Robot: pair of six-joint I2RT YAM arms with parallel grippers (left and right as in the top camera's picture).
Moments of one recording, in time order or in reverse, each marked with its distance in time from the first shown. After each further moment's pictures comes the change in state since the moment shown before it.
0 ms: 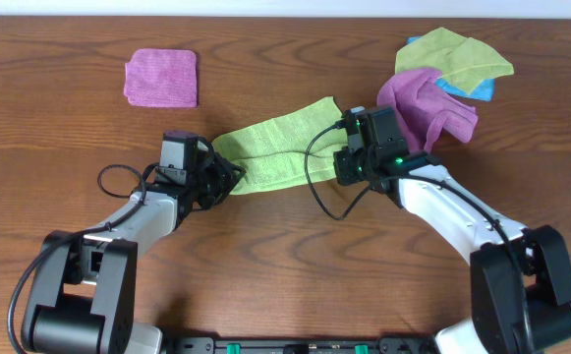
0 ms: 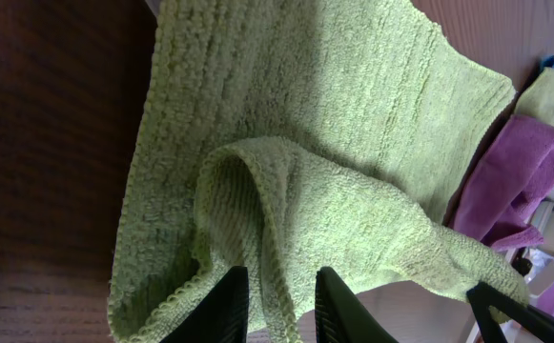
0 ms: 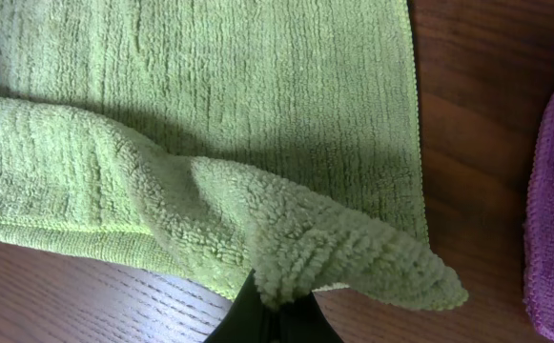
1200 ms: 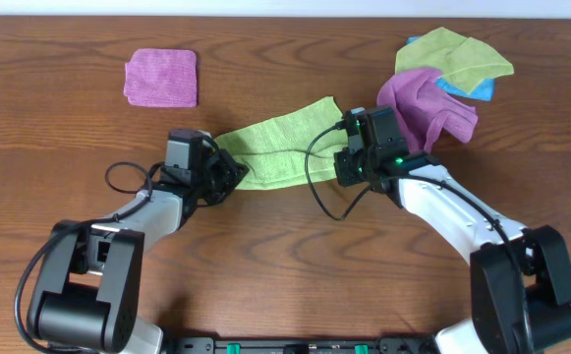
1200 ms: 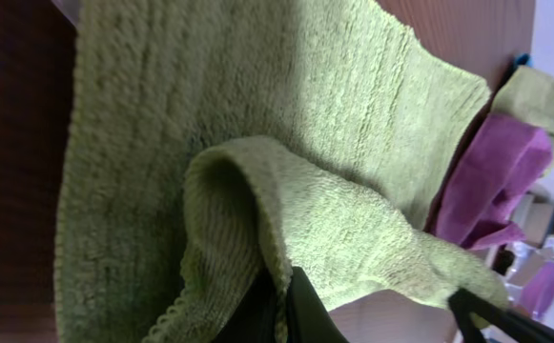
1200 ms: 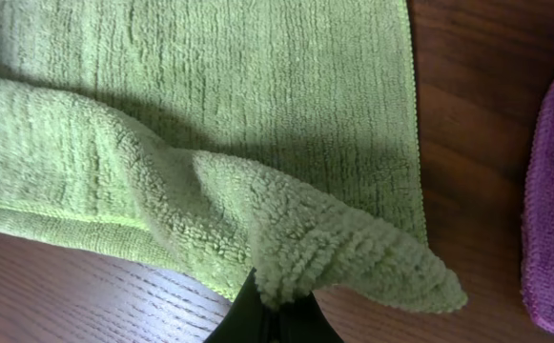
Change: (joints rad) left arm -0.006 0.045 0.000 0.106 0.024 -0.022; right arm 0.000 0.000 0.000 -0.014 0.008 0.000
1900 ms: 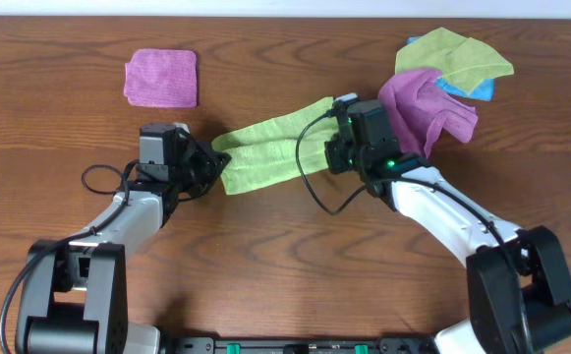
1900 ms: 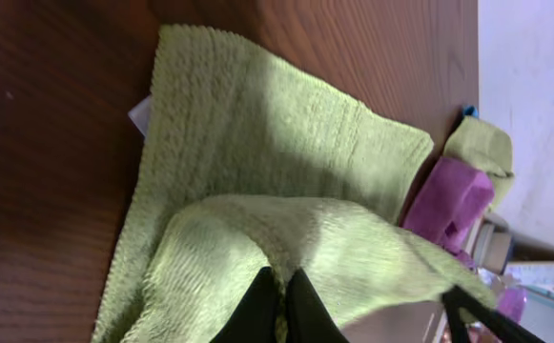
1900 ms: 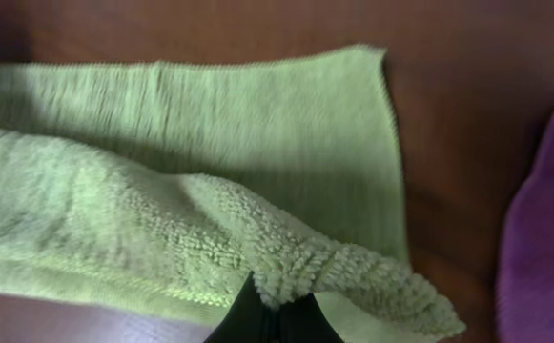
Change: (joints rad) left arm 0.098 -0.074 0.009 -0.032 0.016 -0.002; right arm 0.043 0.000 0.003 0.191 0.082 -0.028
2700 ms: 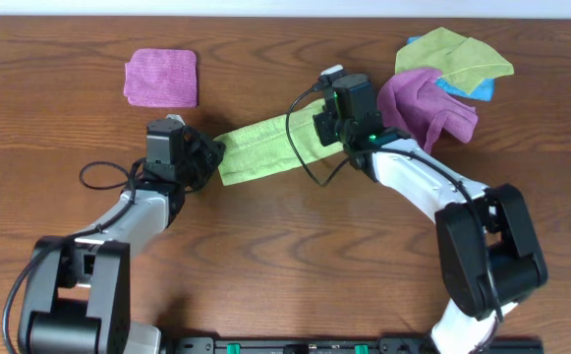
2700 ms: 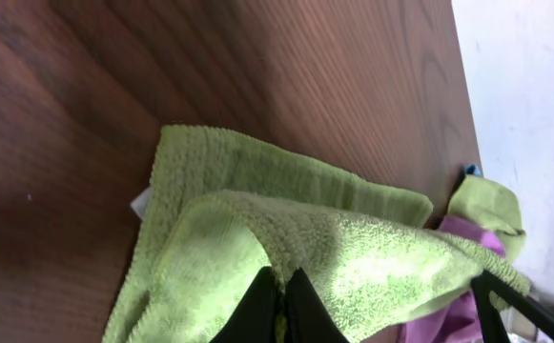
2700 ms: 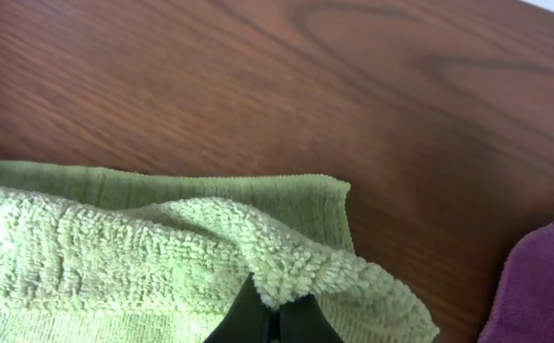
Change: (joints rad) left arm -0.038 0.021 0.005 0.105 -0.191 -0.029; right arm 0.000 0.214 0.200 0.085 0.077 -0.109
